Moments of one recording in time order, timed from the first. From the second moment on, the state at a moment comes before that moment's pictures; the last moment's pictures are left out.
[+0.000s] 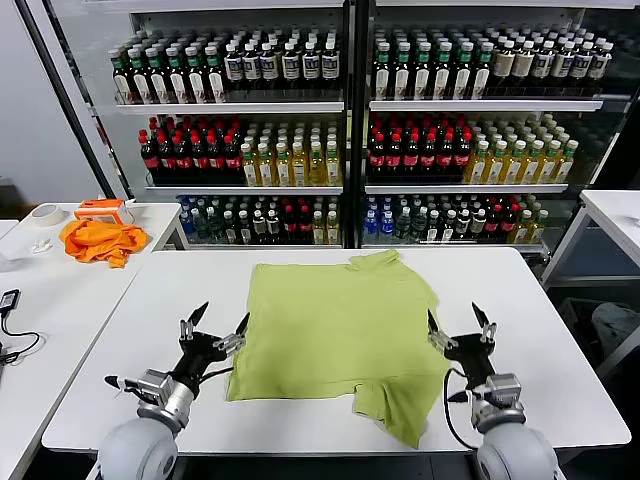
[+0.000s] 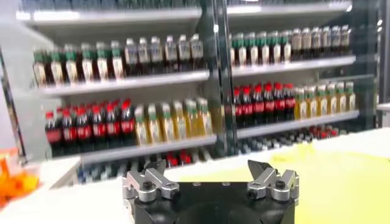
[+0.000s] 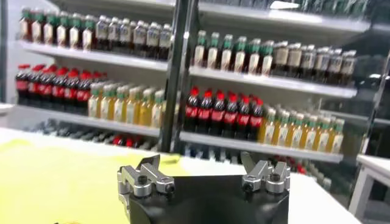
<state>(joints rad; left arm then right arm) 1.38 -1.07 -0.41 -2.05 -0.40 0.29 -0.08 -1.57 1.05 0.42 2.13 0.29 -0.22 0.19</state>
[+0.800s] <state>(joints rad) 1.51 -1.06 -0.44 -2.06 -0.52 0.47 -0.13 -1.70 1.03 0.33 2.13 0.37 -0.22 0.23</state>
